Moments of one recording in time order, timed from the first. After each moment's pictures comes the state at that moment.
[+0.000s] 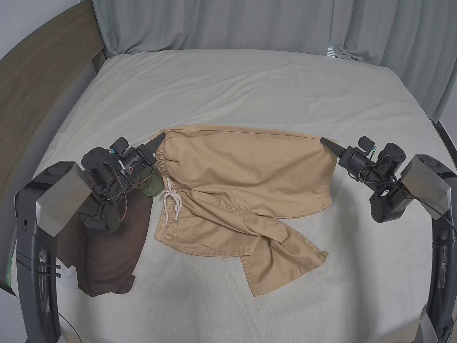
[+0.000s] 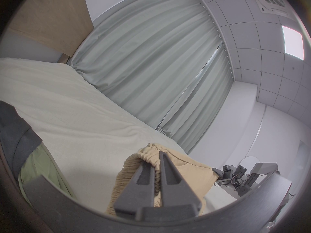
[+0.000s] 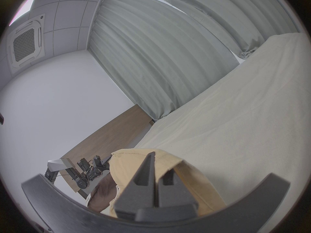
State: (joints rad) left arm -0.10 2.49 -1.29 -1.54 -0.47 -0.66; right arm 0.03 2.46 -1.25 -1.52 0.70 0.69
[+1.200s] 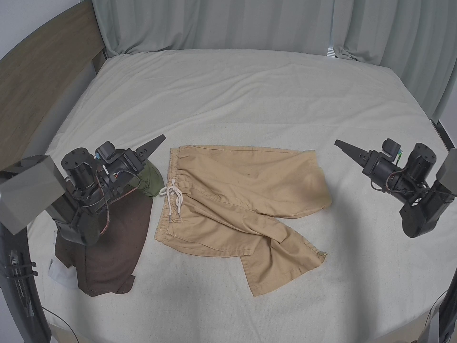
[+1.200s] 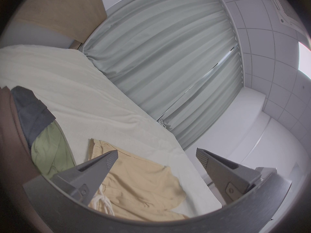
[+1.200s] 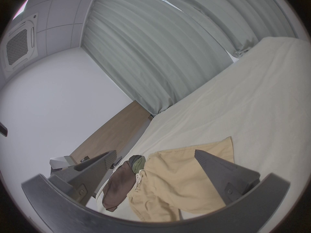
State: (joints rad) left arm -0.11 2.24 -0.91 -1.53 -0.49 -0.73; right arm 0.03 2.09 -0.75 -1.53 0.69 0.65
